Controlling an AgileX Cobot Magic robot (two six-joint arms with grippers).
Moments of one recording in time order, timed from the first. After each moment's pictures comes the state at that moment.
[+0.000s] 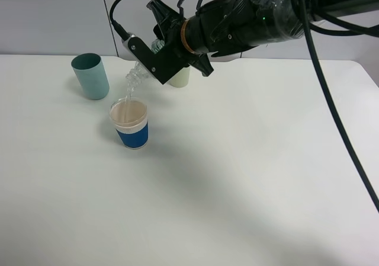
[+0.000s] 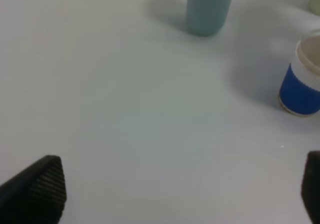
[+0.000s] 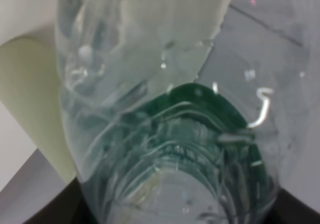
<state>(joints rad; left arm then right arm) 0.03 -0.01 -0.50 -0.05 1.05 0.00 0.73 1.98 -1.36 -1.49 0.21 -0.47</state>
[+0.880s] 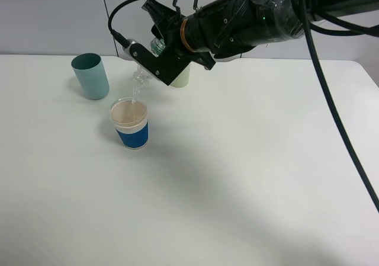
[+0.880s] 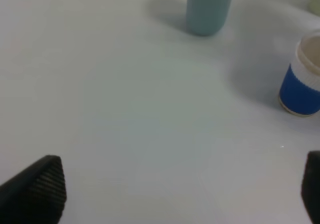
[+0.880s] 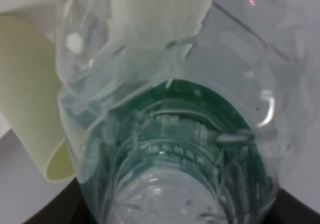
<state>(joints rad) 0.03 -0.01 -0.50 -0.05 1.05 0.00 0.73 1.98 -1.36 -1.63 0.21 -0.47</state>
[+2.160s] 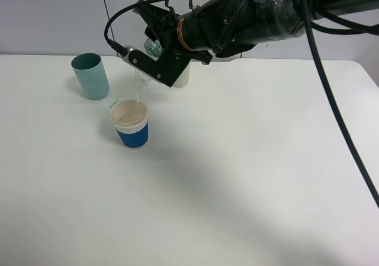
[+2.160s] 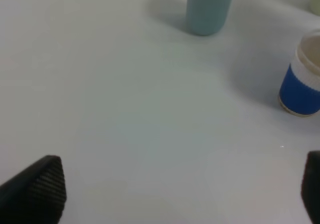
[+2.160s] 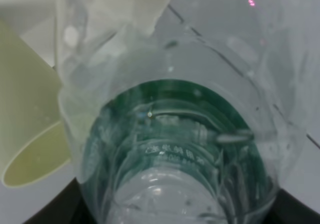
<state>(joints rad) 0.03 -0.01 -0.50 -0.05 1.05 0.00 0.73 1.98 -1.37 -1.73 0.15 -0.51</state>
